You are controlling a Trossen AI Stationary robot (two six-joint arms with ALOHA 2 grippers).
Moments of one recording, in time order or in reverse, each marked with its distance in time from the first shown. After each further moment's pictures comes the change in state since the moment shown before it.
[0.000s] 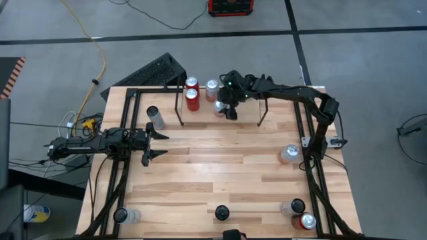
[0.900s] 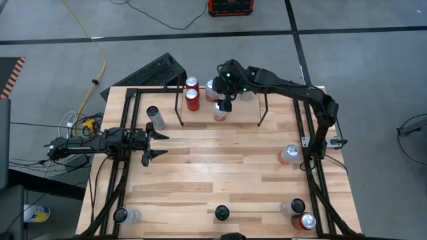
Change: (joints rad) left arm 0.000 0.000 0.000 0.000 0.000 0.000; right arm 0.081 -0.009 0.354 -0.230 0.225 0.075
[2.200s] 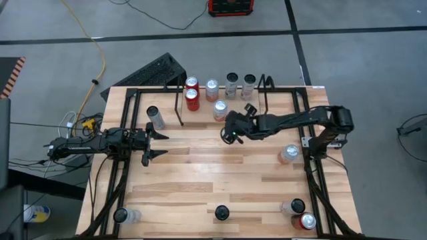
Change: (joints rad) left arm 0.000 0.000 0.000 0.000 0.000 0.000; right arm 0.354 -0.160 -0.614 0.216 0.680 0.720
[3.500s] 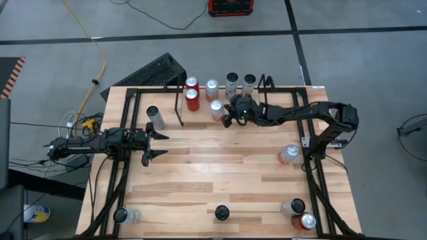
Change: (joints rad) left arm 0.000 0.000 0.000 0.000 0.000 0.000; right arm -0.231 -0.067 -0.245 0.637 -0.318 -0.016
